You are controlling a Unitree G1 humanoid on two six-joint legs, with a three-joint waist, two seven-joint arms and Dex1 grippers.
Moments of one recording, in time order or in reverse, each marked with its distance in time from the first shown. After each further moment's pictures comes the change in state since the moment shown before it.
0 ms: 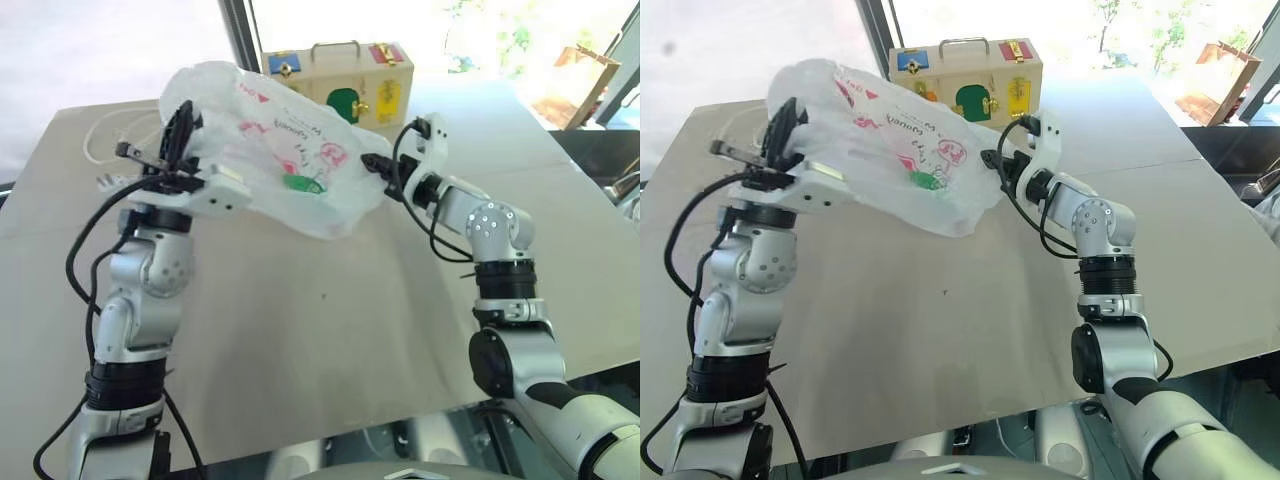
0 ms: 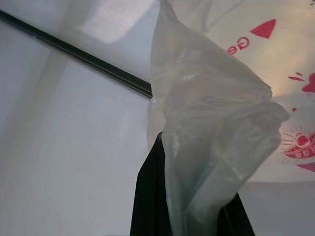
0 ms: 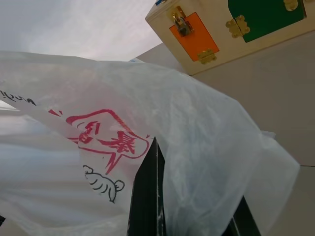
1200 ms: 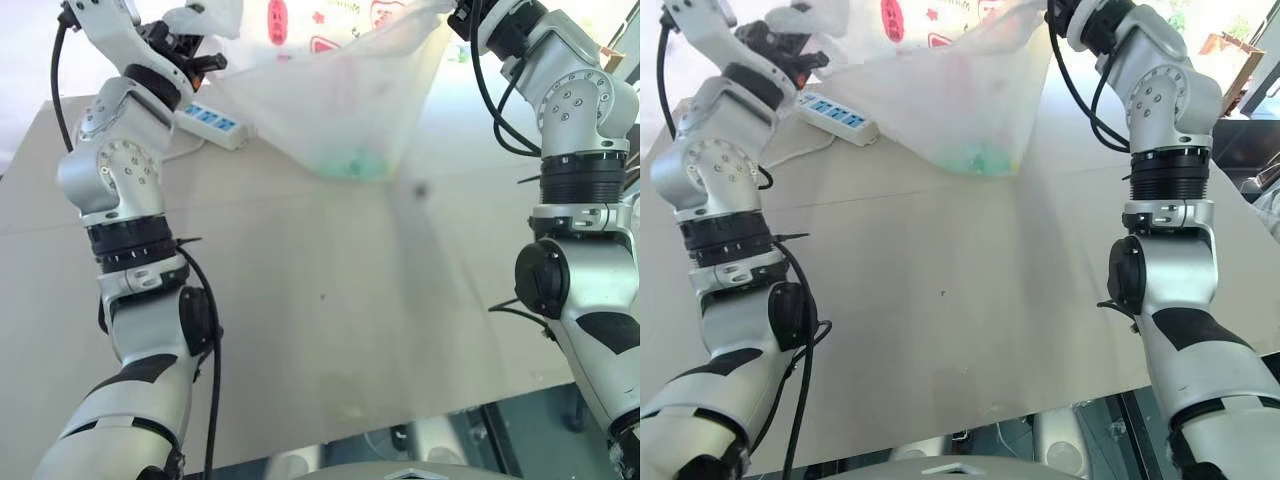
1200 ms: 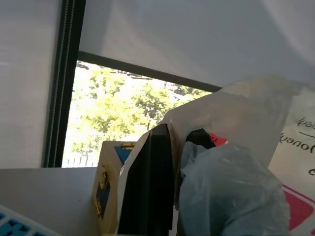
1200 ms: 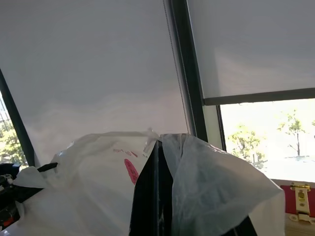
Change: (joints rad) left arm -0.695 -0.097 0.231 0.370 -1.167 0.747 -0.312; right arm -0.456 -0.259 -0.023 0.215 -0.073 -0.334 0.225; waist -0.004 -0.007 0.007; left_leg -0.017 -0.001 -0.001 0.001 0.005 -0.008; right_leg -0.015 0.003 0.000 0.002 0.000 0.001
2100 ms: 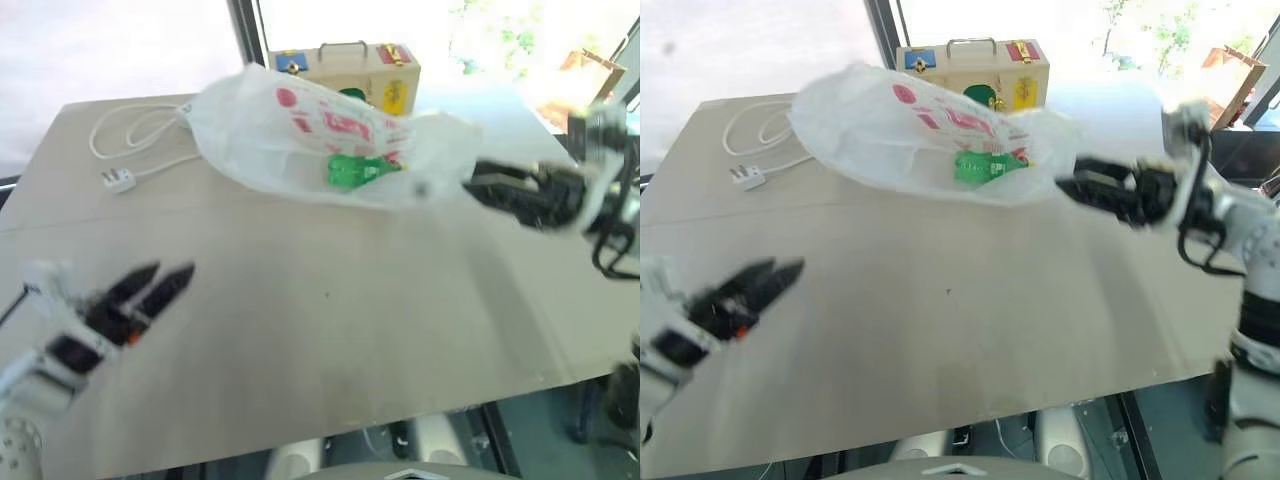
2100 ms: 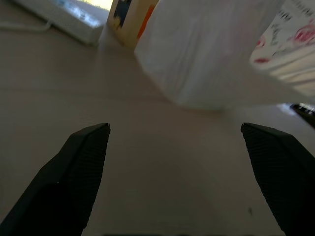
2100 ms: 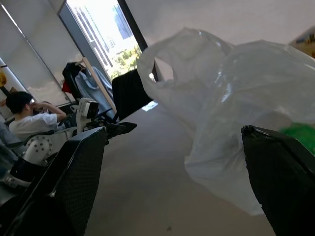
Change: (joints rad) left arm 1.462 0.106 0.335 -0.577 -0.347 0.110 -0.395; right arm 0.871 -0.462 -0.093 -0.680 0.500 0.584 0.482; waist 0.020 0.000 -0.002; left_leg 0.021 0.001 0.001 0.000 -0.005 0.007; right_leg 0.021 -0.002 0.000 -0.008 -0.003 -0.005
